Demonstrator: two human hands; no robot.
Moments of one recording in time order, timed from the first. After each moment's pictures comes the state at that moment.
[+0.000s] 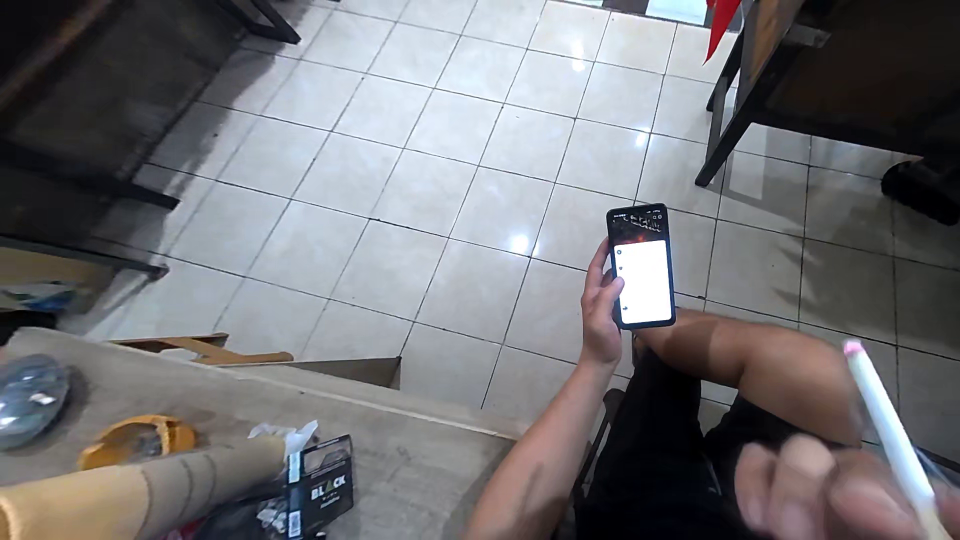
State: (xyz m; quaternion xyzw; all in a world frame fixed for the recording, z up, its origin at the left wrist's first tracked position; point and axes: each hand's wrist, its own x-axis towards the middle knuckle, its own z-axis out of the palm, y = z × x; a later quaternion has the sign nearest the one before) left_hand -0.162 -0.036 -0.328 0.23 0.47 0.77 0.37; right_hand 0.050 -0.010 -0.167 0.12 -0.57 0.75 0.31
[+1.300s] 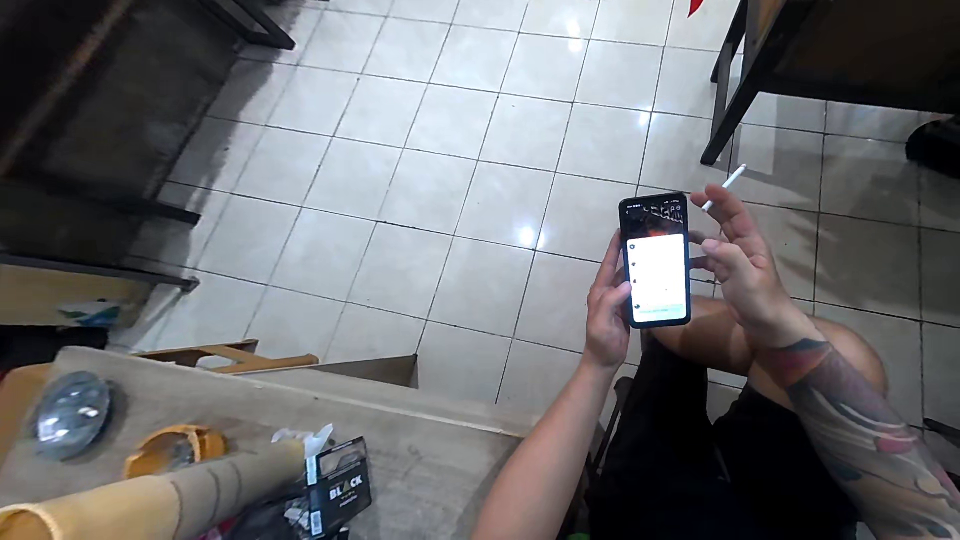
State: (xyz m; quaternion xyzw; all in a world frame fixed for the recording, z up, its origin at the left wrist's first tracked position) left_hand -0.158 -0.036 -0.327 0.27 0.39 0.76 0.44; right_hand -0.028 0.118 -0.278 -0.18 -0.63 0.71 0.26
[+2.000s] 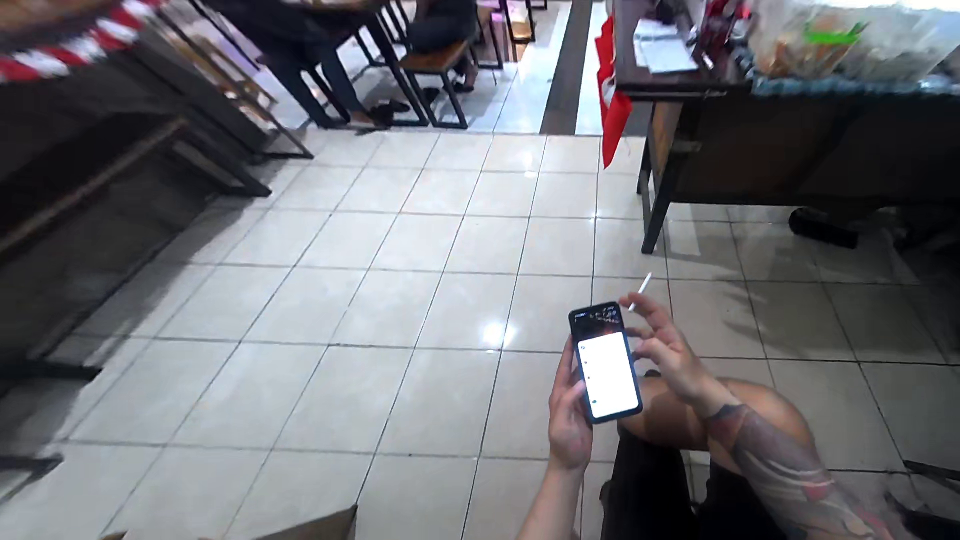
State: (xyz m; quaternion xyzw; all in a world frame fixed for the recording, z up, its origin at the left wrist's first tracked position) left_hand -0.158 -0.029 -0.332 0.26 0.34 0.79 0.44; right_hand -0.035 0.129 -0.296 -0.15 -0.60 0.73 0.28
